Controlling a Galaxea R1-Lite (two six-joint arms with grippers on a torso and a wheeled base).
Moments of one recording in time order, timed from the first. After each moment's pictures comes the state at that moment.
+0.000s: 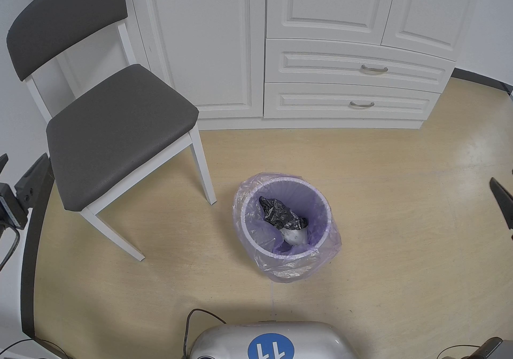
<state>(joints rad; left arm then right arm) -0.33 0.86 -0.45 -0.50 0.37 0.06 0.10 0.75 -0.32 -0.58 0.07 0.00</state>
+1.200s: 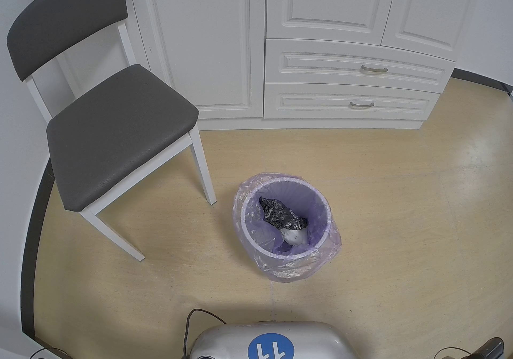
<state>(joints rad) -0.14 0.26 -0.39 -0.11 0.30 0.09 0.01 0.03 -0.26 -0.26 0.10 0.11</state>
